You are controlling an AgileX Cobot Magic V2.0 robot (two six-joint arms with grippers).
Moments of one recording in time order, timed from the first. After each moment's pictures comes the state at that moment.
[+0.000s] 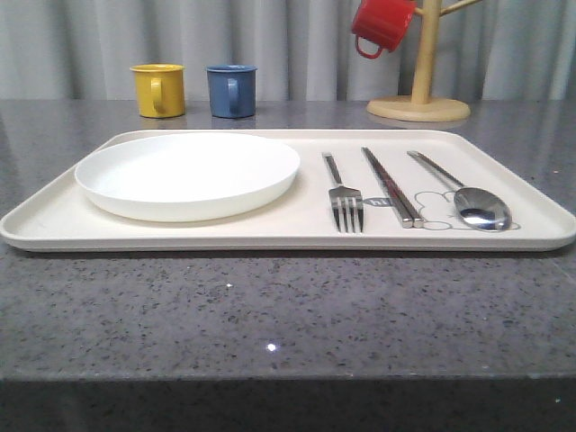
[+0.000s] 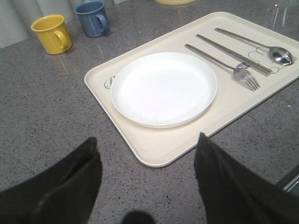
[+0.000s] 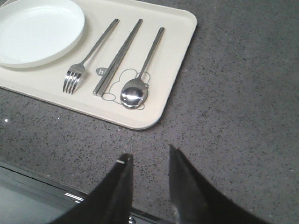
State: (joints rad) left arm -0.44 0.45 -0.71 -0.11 0.76 0.29; right arm 0.28 0.42 -0.73 0.05 0.95 0.03
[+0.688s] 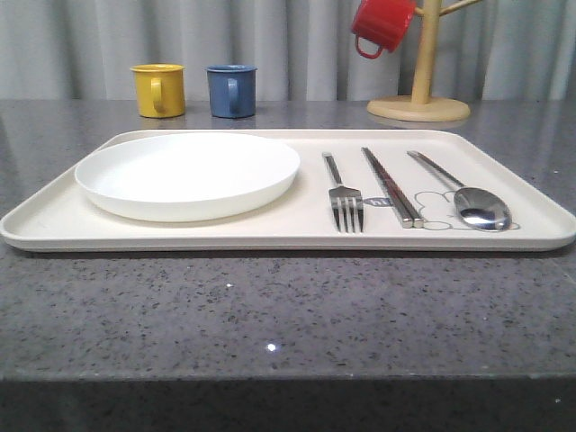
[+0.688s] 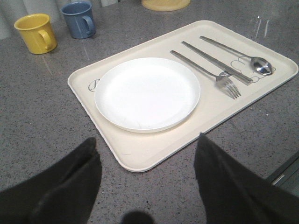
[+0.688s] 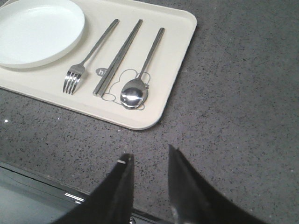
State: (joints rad) left arm -0.44 0.45 -0.71 -0.18 0.75 0.29; right arm 0.28 0.42 -0.73 0.05 0.95 0.03
